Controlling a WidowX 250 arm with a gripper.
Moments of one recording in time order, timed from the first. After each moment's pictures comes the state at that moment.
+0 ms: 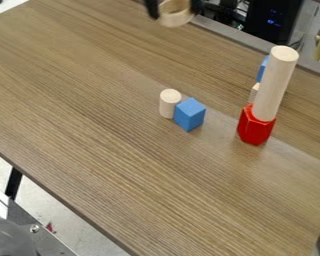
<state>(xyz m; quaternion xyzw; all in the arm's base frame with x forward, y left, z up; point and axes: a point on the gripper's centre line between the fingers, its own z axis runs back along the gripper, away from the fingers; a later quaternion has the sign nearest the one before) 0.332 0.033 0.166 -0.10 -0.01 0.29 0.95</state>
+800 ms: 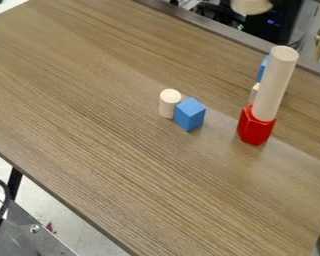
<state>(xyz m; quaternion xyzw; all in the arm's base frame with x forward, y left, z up) 0.334 -0.056 0.199 -0.08 -0.01 0.14 0.99</state>
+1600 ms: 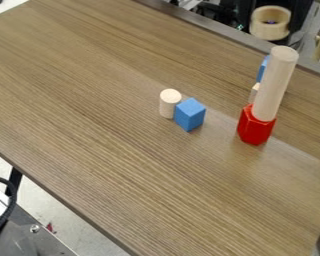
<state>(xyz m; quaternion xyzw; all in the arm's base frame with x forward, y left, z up) 0.337 -0.075 0.176 -0.06 0.01 0.12 0.99</state>
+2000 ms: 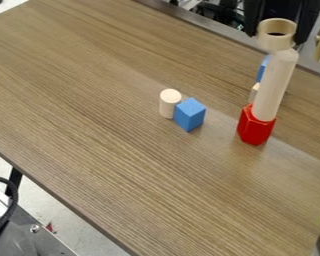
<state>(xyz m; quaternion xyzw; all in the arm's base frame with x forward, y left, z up) 0.336 -0.084 0.172 -0.06 0.02 0.11 0.99</state>
